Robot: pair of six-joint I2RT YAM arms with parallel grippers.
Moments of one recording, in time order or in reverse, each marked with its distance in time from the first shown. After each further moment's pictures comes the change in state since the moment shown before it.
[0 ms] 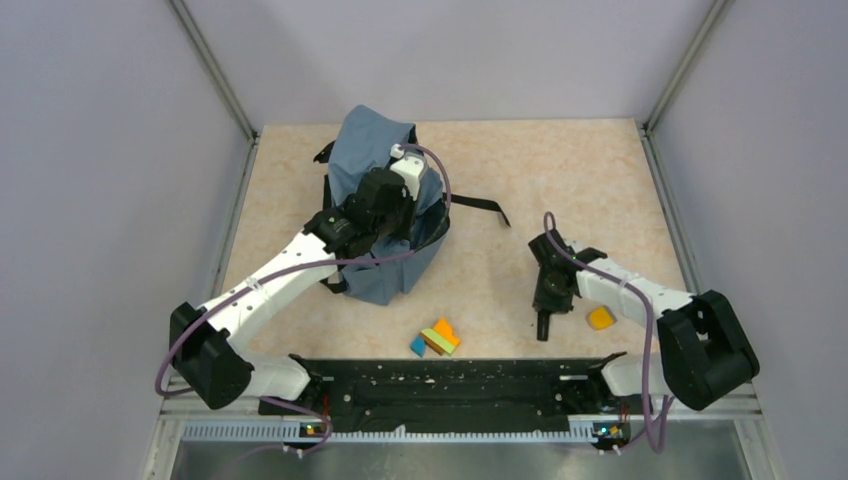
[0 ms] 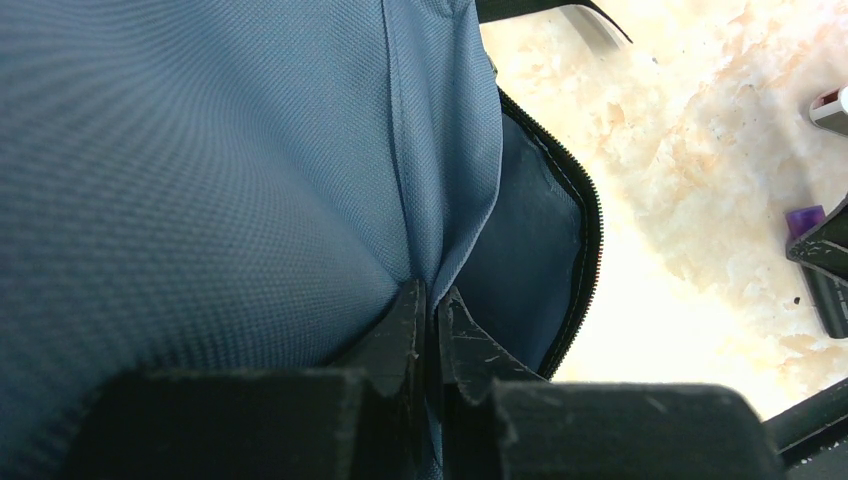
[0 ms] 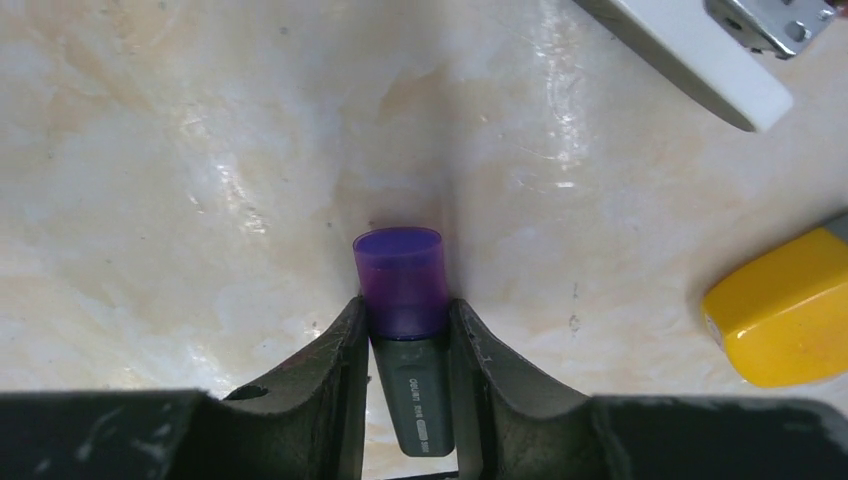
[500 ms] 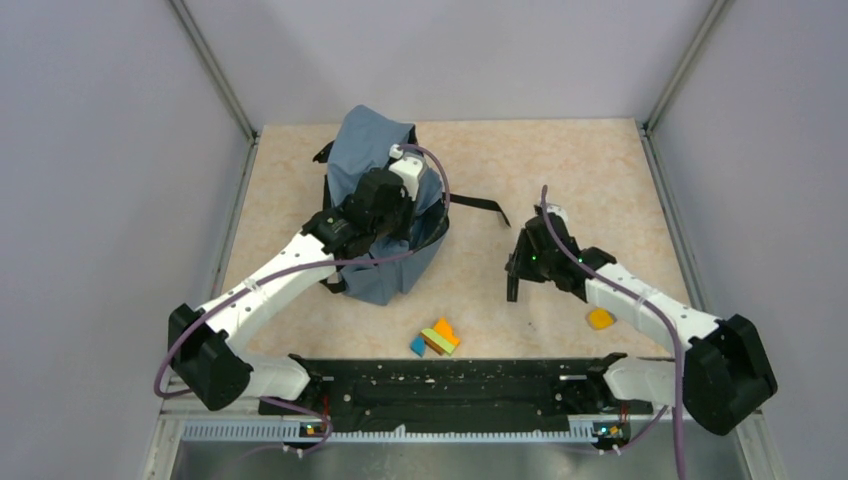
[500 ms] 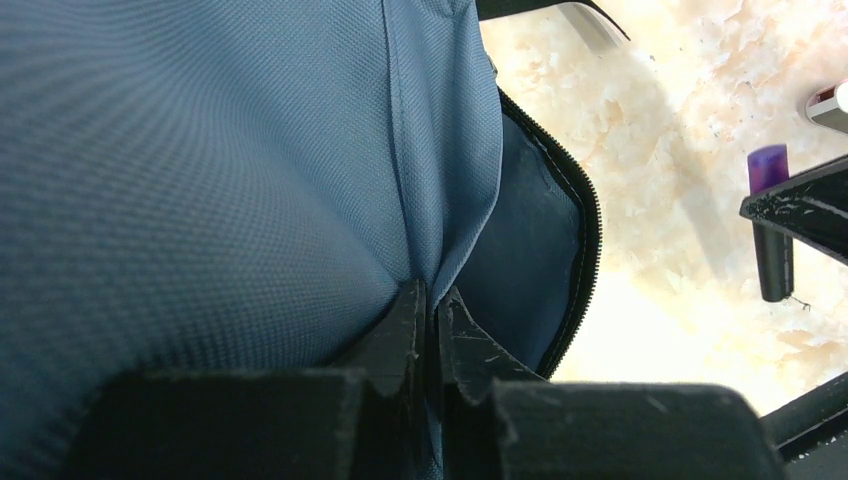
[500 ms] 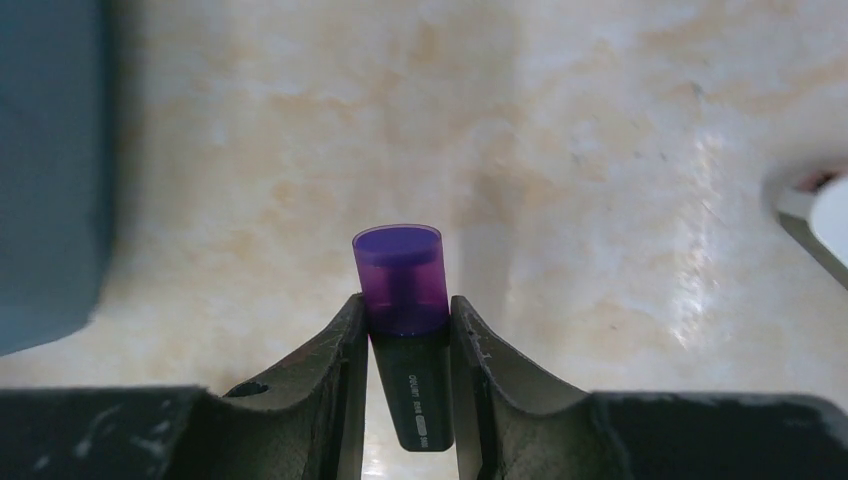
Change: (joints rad) left arm 0.002 -0.008 -0.005 -0.001 0.006 0.000; right arm 0.084 -0.101 0.061 0.235 -0.041 -0.027
